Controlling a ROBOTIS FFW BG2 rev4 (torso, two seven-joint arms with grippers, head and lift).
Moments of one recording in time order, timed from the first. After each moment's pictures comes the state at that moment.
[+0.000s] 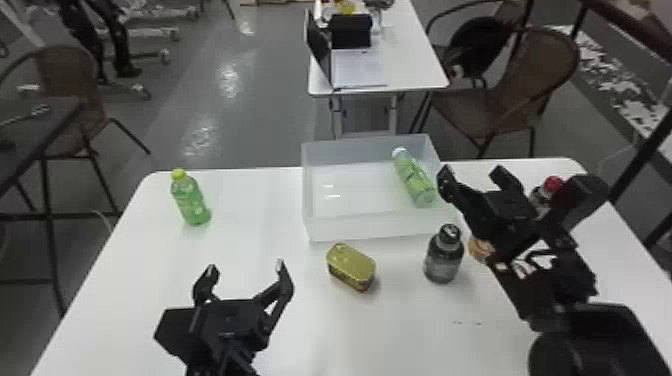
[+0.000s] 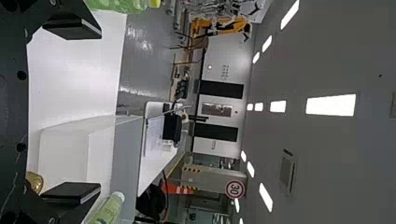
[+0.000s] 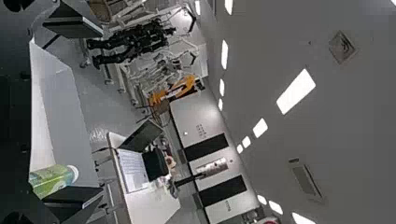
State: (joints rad) left arm 0.46 0.03 -0.12 -1.81 0.07 -0.30 0.14; right arm -0.02 -0.13 0.18 -1.53 -0.46 -0.15 0.22
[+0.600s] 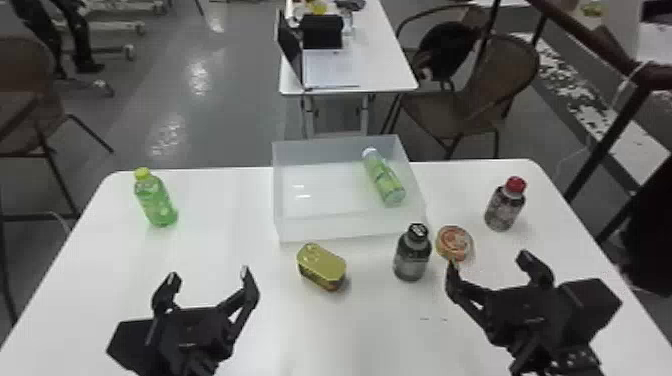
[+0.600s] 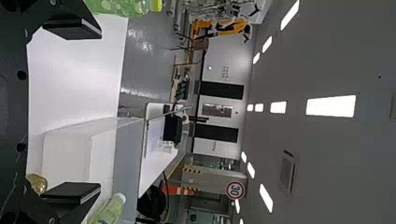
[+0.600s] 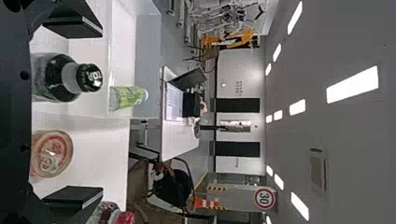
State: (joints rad) left arm 0.48 0.04 -0.11 -1.81 0.08 -0.31 0.15; right arm 0.45 -0.11 0.06 -1.93 -0.07 -0.05 0.08
